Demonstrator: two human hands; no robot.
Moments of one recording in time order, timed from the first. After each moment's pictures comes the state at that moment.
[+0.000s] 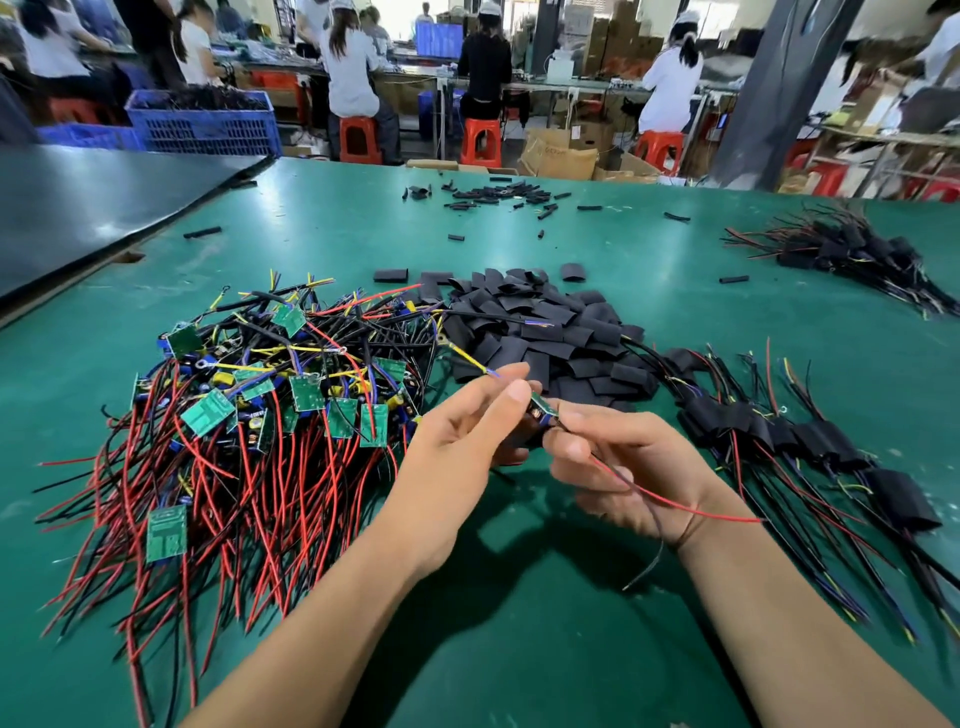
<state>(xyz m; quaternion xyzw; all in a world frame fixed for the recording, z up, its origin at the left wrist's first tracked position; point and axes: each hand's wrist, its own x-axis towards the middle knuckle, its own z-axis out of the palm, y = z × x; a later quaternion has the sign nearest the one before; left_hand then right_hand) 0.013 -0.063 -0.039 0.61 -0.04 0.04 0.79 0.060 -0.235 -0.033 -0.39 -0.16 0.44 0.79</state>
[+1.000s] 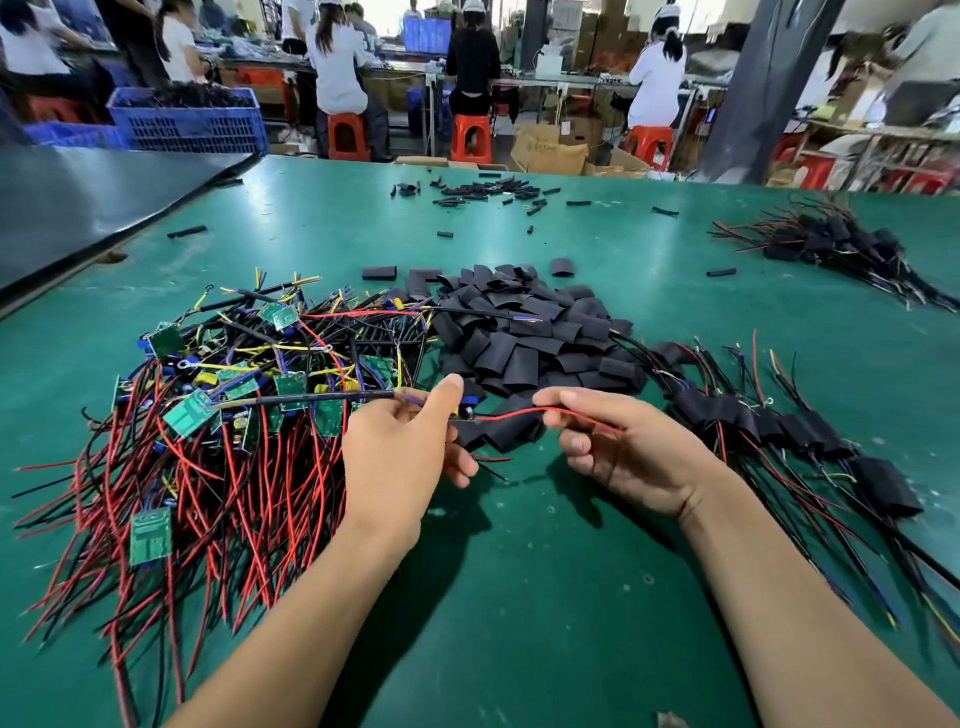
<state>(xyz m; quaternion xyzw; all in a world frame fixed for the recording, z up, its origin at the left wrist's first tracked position) 0.025 -0.050 -0.043 0.64 0.17 0.15 0.73 0.080 -0.246 -0.043 -0.55 -0.06 0.29 0.78</state>
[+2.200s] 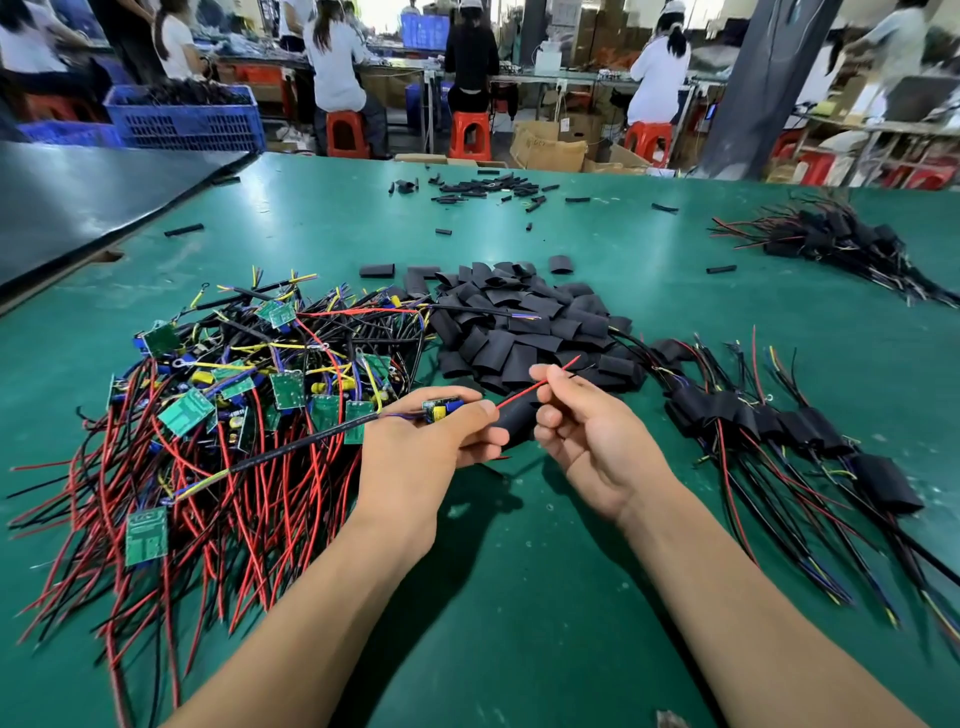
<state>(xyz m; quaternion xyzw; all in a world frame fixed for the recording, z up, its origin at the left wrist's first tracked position) 0.017 -0.058 -0.038 0.55 0.12 0.10 0.82 0.069 -0.204 -0.046 -0.50 0.06 0.10 0.86</state>
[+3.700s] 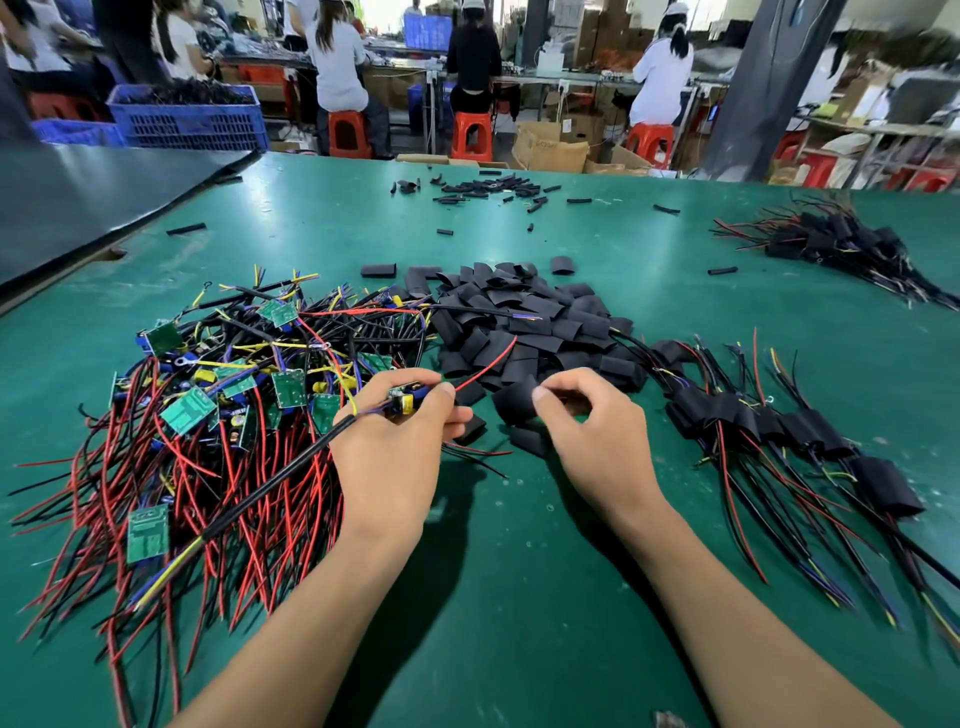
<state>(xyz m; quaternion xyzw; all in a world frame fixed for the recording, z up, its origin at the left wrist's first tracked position) 0.018 -0.056 -0.036 0.60 0.16 0.25 0.74 0.067 -0.210 -0.063 -0.84 -0.06 -0.18 0.51</state>
